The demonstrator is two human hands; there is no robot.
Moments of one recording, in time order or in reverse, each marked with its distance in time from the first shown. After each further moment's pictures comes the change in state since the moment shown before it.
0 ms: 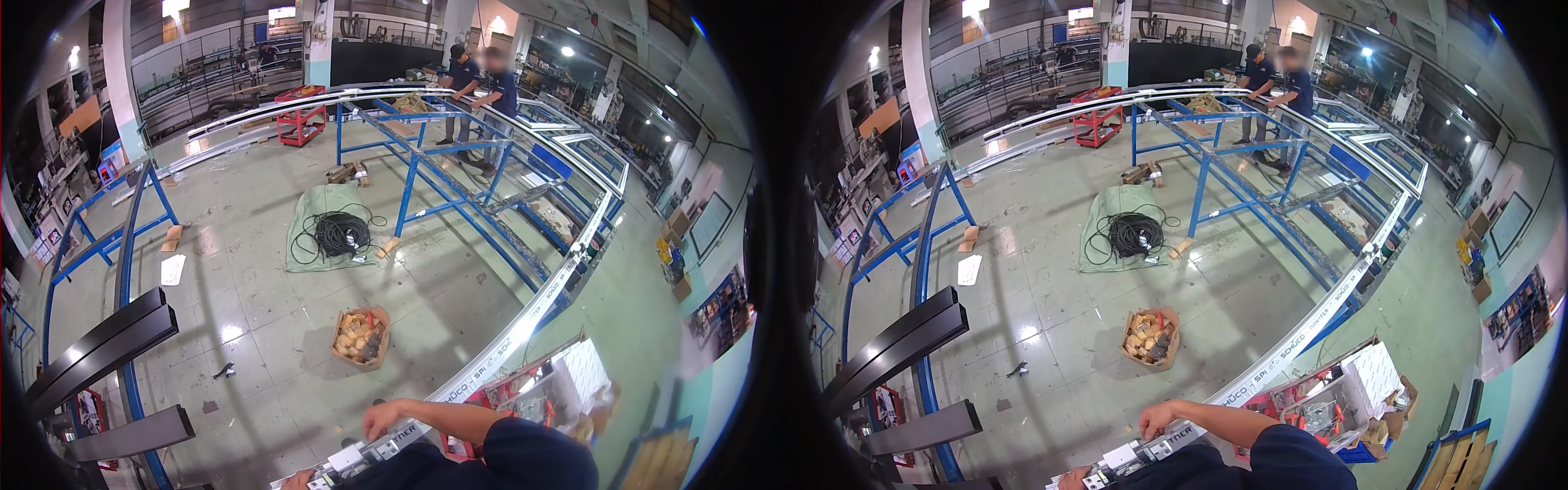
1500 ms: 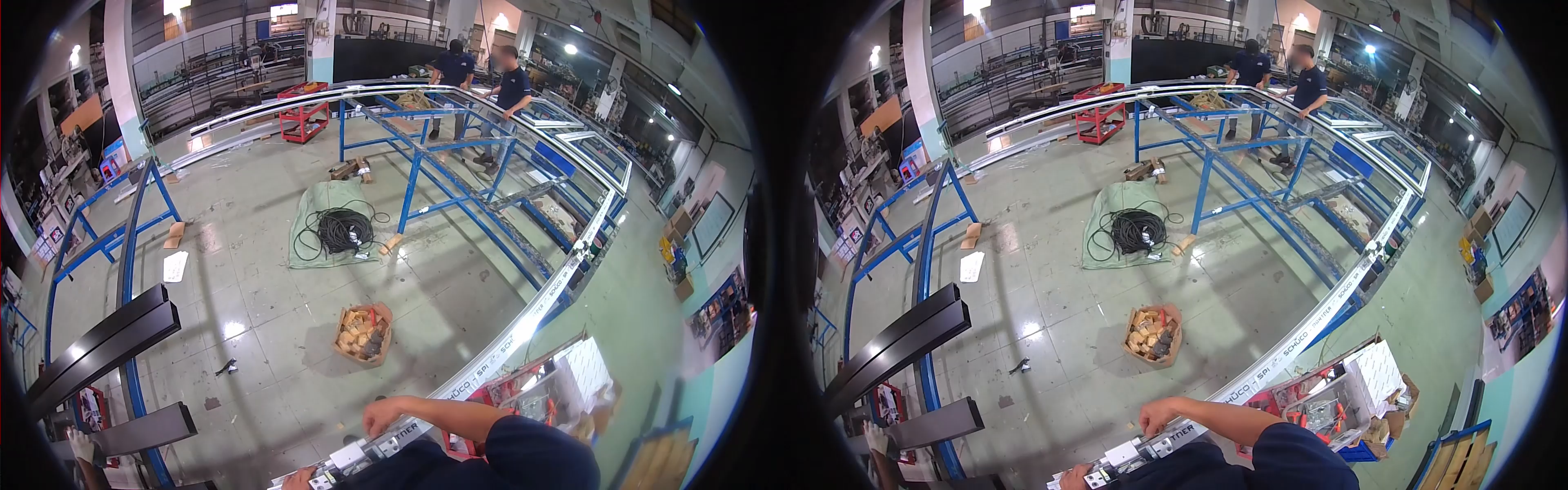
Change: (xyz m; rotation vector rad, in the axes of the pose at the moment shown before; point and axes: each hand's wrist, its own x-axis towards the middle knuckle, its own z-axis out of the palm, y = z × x) left_hand 0.003 0.008 -0.004 -0.006 0.042 0.012; right_hand -0.005 -0.023 0.001 -0.247 0.057 0.006
